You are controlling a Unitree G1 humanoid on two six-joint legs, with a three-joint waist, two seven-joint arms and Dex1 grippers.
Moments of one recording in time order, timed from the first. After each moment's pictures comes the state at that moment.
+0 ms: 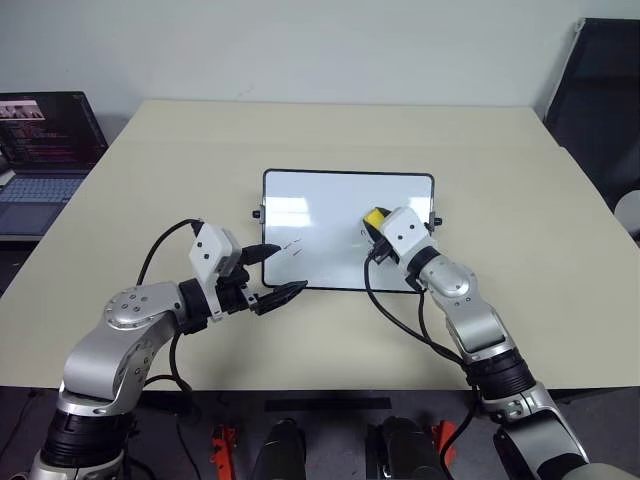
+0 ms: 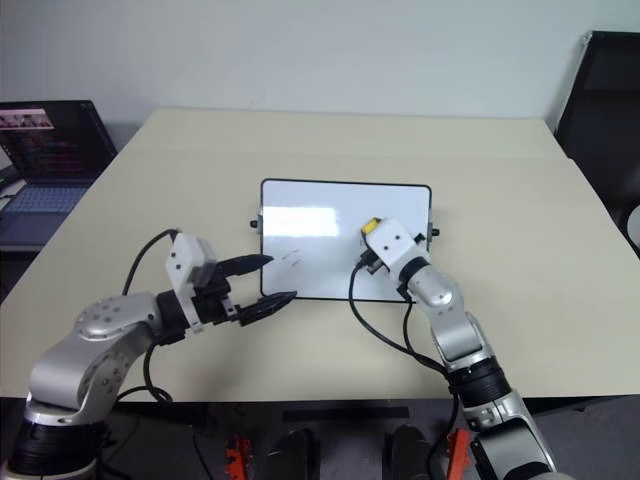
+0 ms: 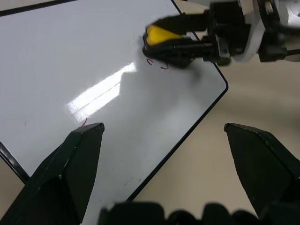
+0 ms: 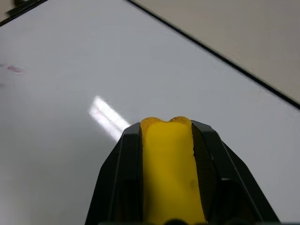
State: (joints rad) left arm -0.20 0.68 0.11 -0.38 -0.53 0.58 -0.80; right arm -0.47 -0.25 0.28 0.03 -0.18 0.17 0.38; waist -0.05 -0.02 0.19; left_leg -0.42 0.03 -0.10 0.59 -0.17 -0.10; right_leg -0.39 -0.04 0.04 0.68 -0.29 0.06
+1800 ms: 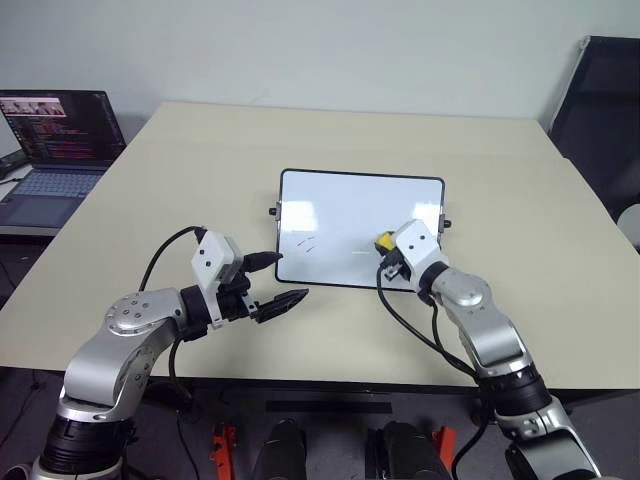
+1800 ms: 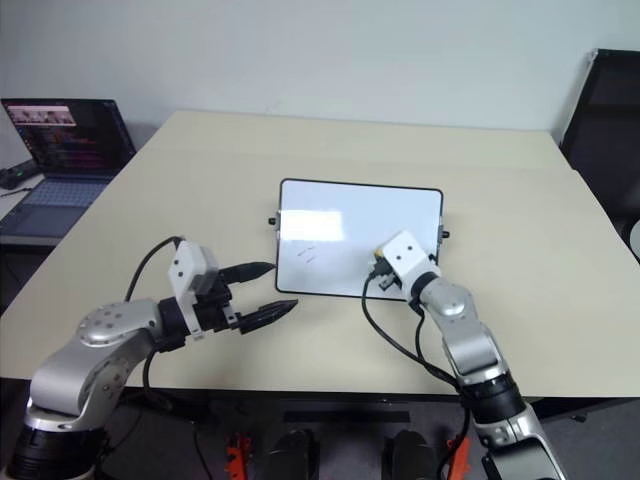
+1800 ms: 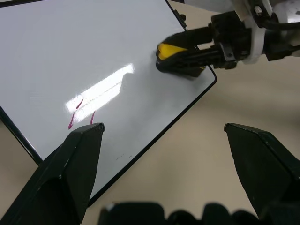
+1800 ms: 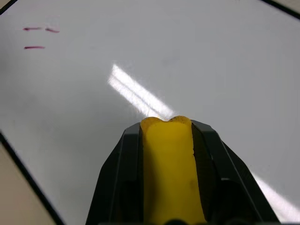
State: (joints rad) left arm -0.15 0.68 0.11 -0.38 -0.53 0.54 -0.84; right arm -0.38 -0.28 0.23 -0.14 -0.12 0.47 0.41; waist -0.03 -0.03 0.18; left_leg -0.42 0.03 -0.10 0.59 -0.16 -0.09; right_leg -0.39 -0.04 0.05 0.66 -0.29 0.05
